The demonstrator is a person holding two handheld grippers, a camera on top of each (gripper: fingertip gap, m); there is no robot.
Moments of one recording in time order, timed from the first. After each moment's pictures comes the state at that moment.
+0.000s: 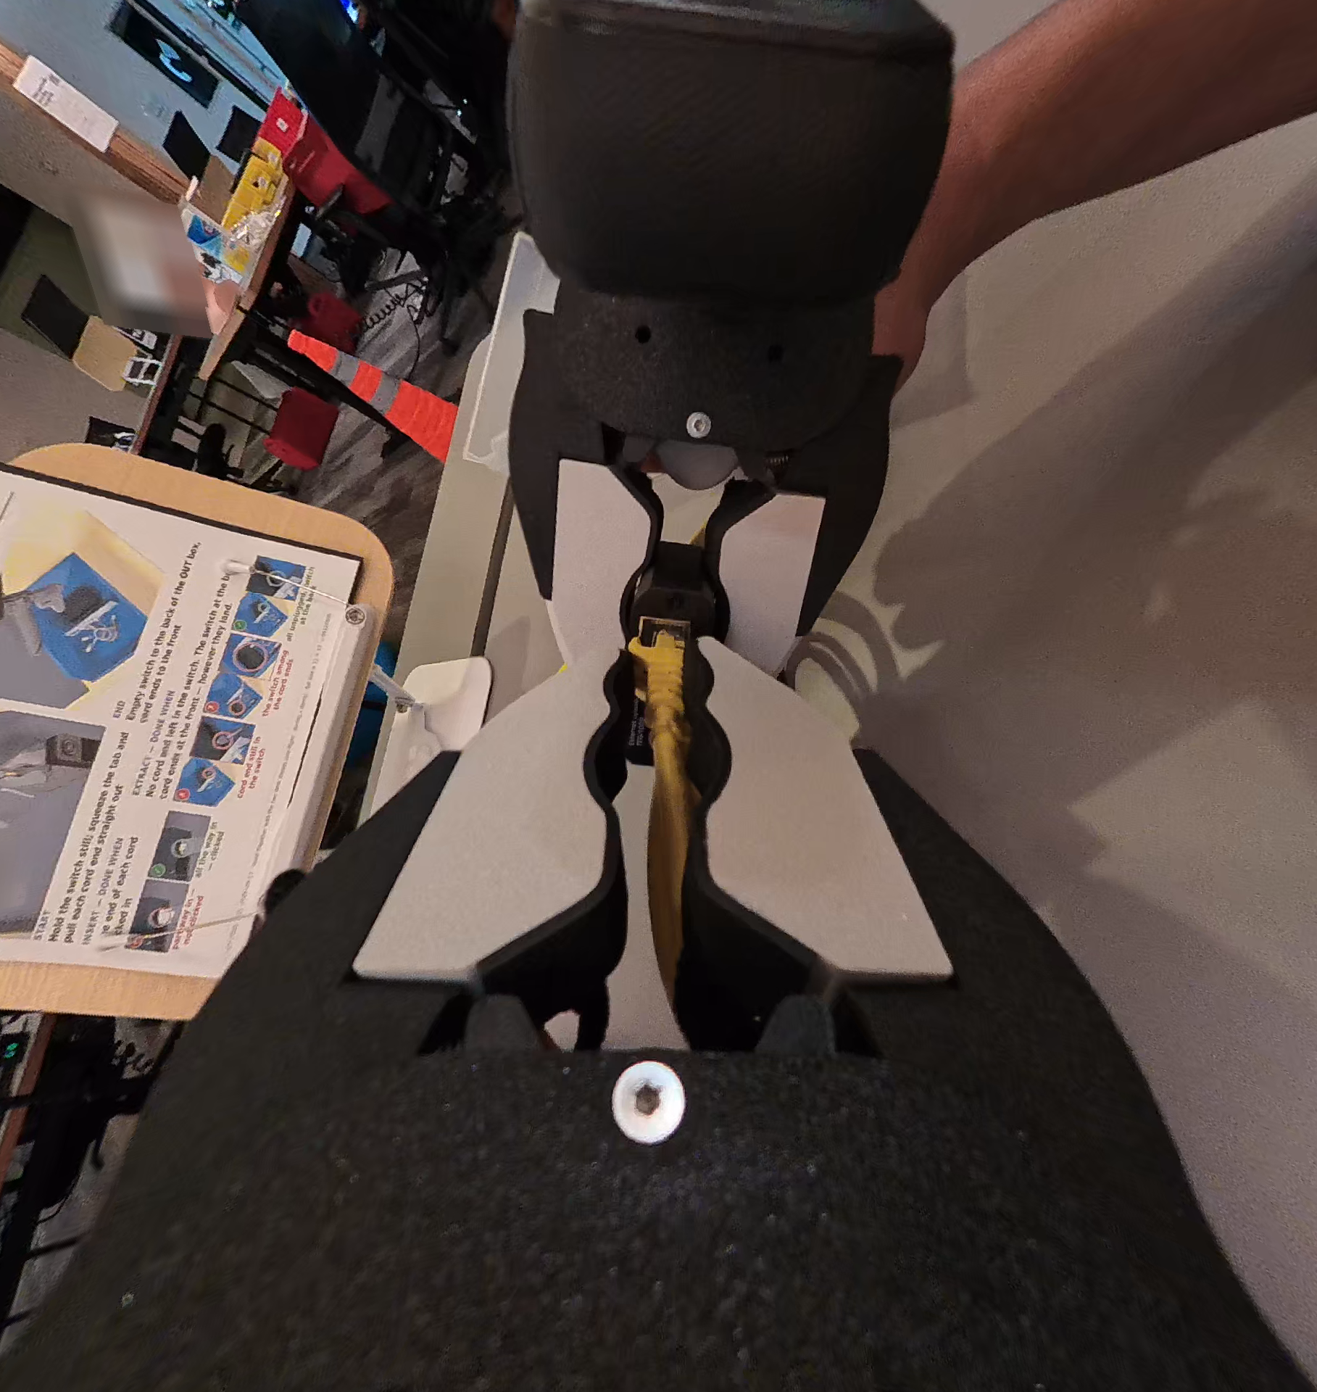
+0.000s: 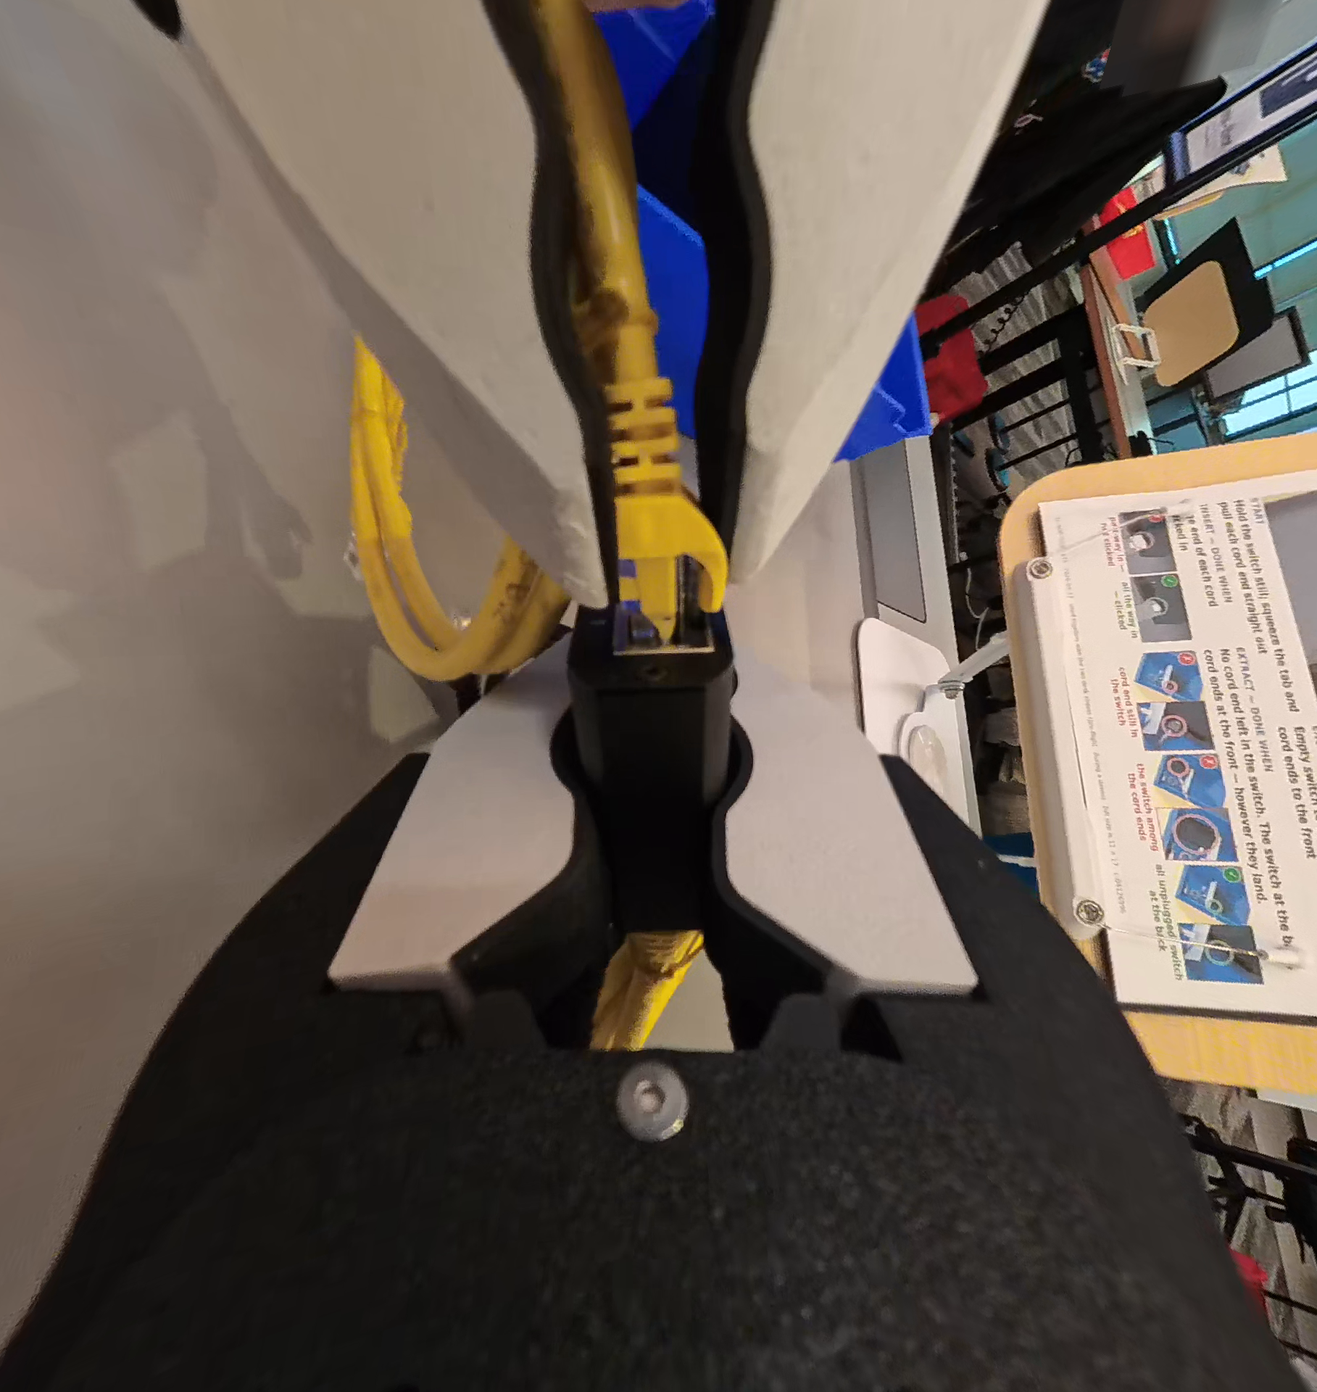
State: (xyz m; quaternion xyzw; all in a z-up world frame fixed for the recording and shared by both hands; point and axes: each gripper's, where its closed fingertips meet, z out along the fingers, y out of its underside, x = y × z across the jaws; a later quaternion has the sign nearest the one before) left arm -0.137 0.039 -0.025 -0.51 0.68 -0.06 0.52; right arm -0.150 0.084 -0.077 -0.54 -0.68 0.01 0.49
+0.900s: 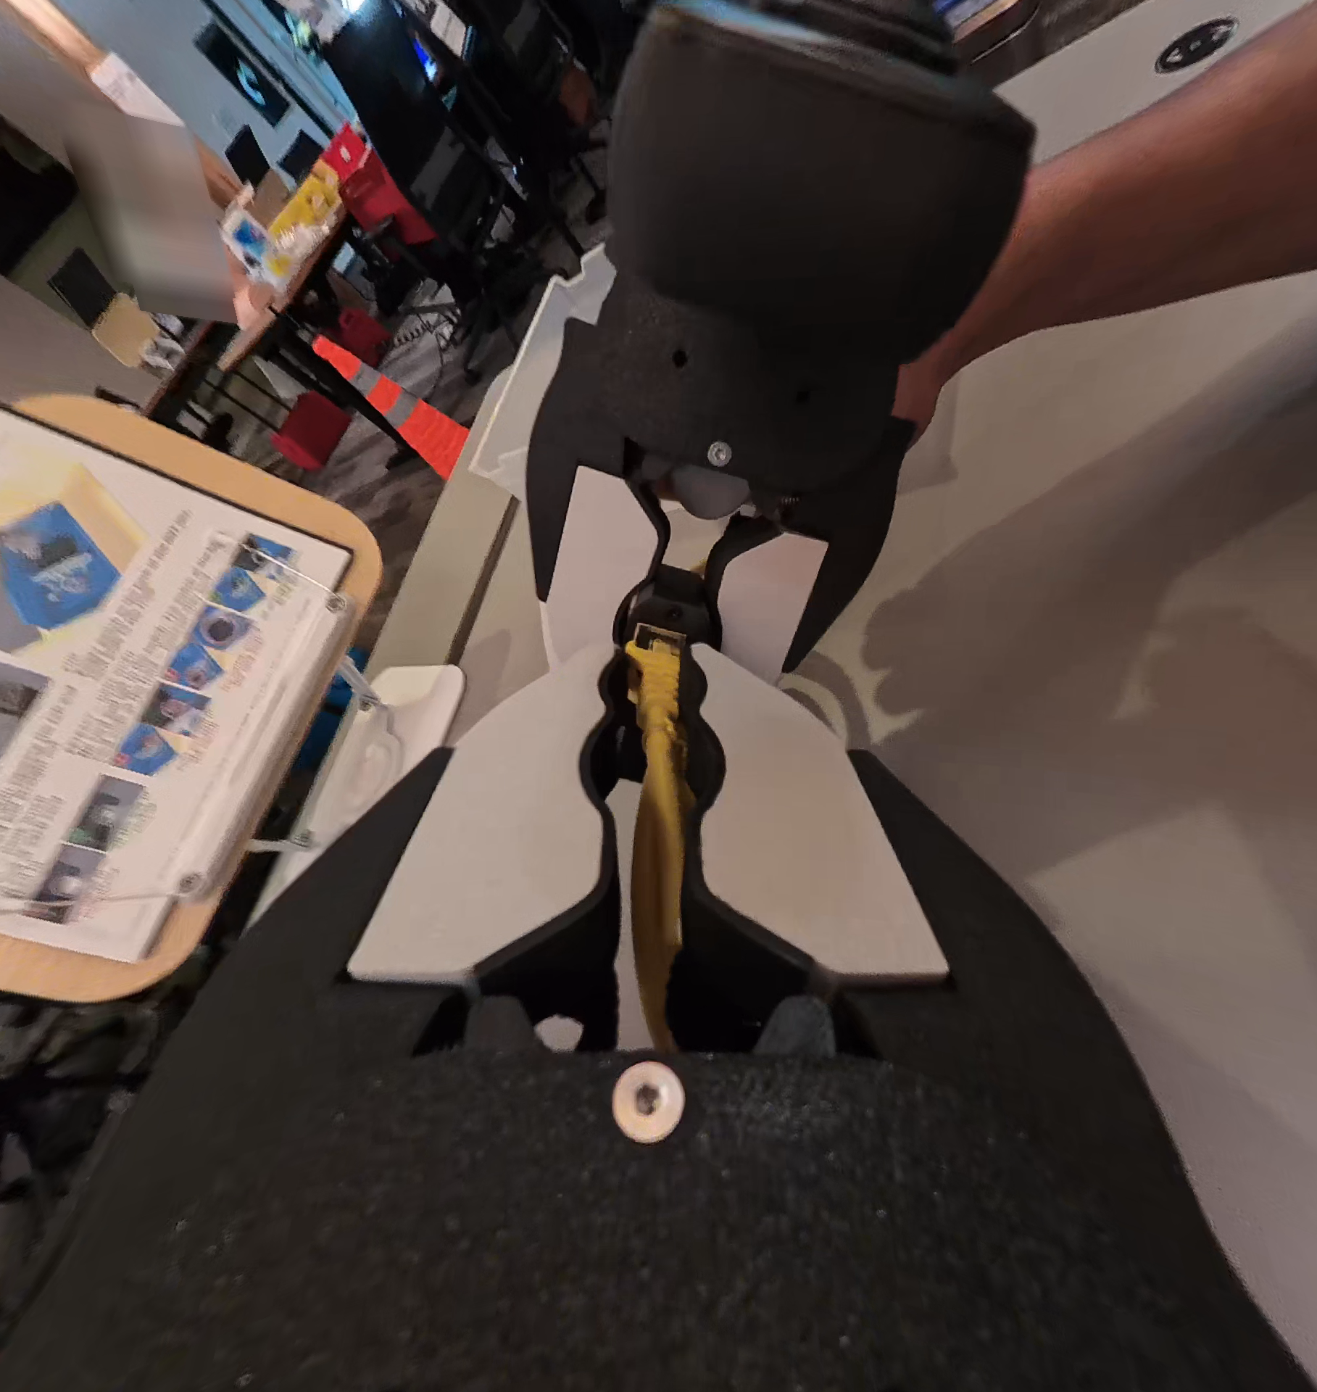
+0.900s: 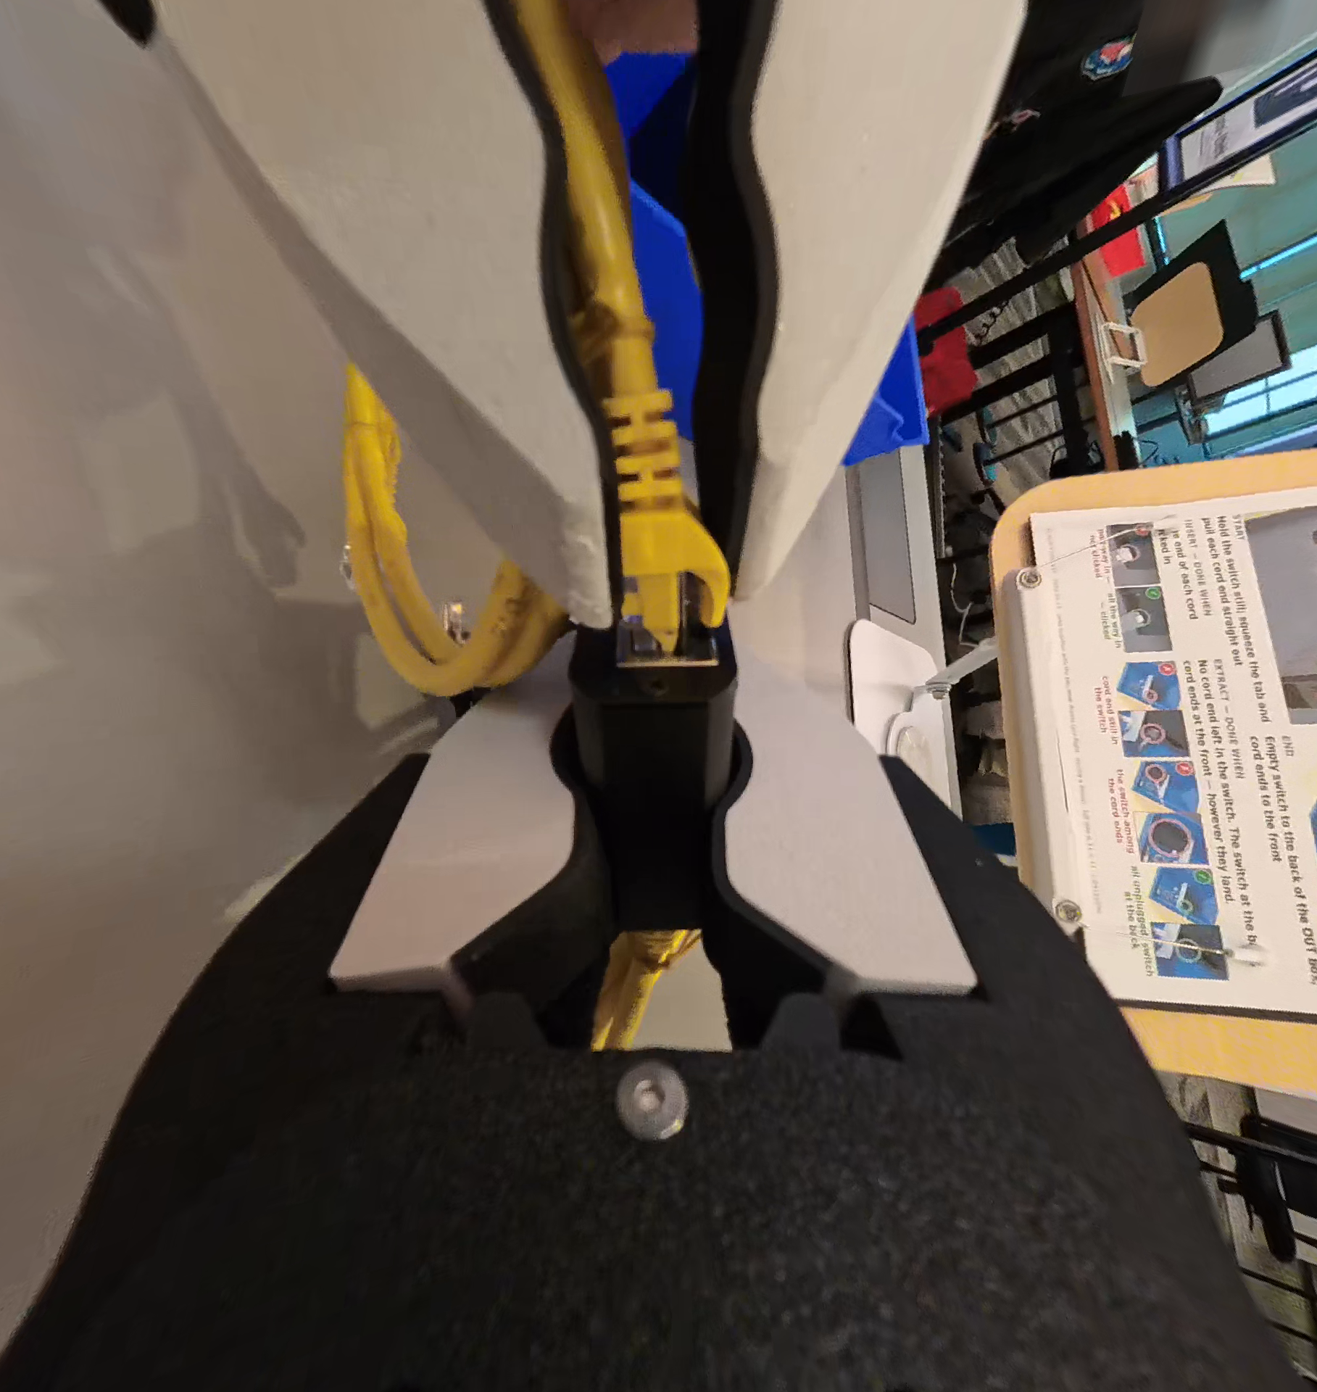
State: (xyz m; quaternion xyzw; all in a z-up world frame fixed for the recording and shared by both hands) left arm -0.138 0.031 -0.025 -0.54 0.63 -0.11 0.54; right arm -0.155 0.077 -0.075 -0.54 -0.68 -0.01 0.49
